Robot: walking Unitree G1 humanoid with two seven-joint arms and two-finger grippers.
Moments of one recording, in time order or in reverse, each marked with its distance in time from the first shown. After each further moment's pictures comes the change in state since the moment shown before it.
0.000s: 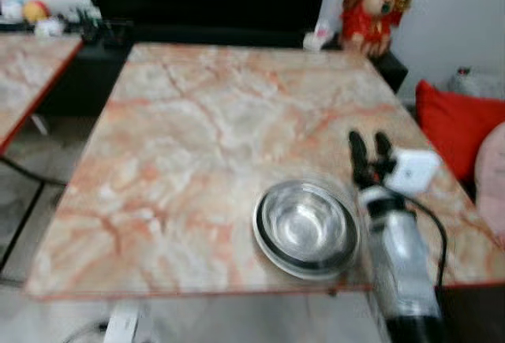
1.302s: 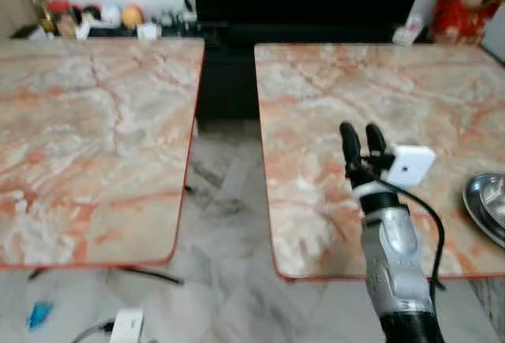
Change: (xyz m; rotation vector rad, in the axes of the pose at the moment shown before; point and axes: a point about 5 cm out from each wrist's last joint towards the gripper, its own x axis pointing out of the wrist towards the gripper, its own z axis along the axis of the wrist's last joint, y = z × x) left arm 0.002 -0.012 -0.002 -0.029 0.012 -0.023; right arm 0.005 0.009 0.006 0.055 -0.025 0.033
